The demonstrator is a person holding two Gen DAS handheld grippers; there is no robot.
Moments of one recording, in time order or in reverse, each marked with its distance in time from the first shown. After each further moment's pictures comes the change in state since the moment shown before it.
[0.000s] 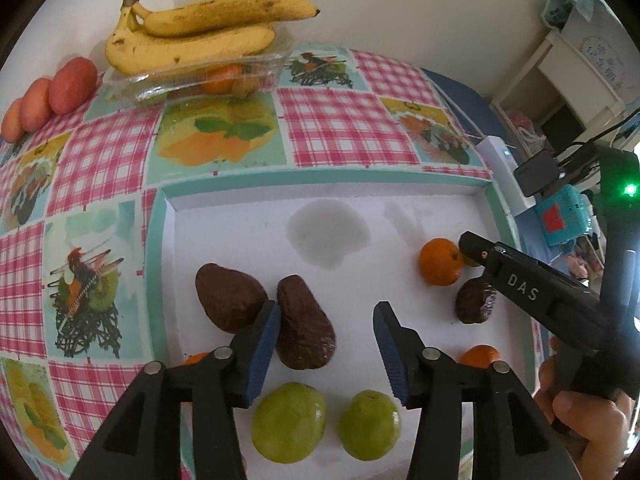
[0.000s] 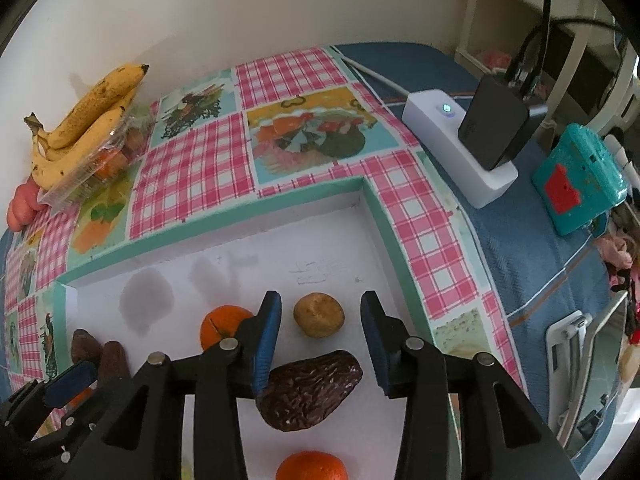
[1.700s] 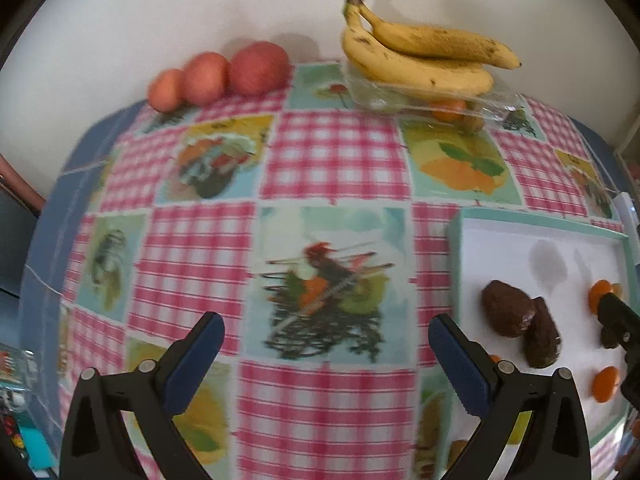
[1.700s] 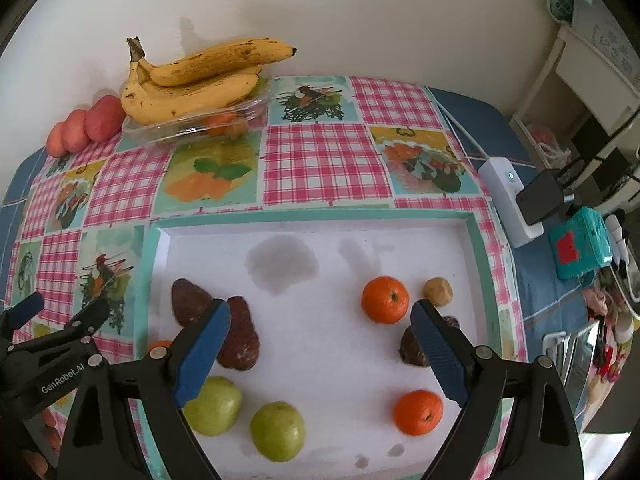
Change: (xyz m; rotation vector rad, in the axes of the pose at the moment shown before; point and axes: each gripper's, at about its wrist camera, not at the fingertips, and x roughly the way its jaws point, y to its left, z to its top) left arm -0.050 0.126 -0.014 -0.156 -0.080 0.438; right arm -0.054 0.116 -0.027 -0.229 -0.011 -0.019
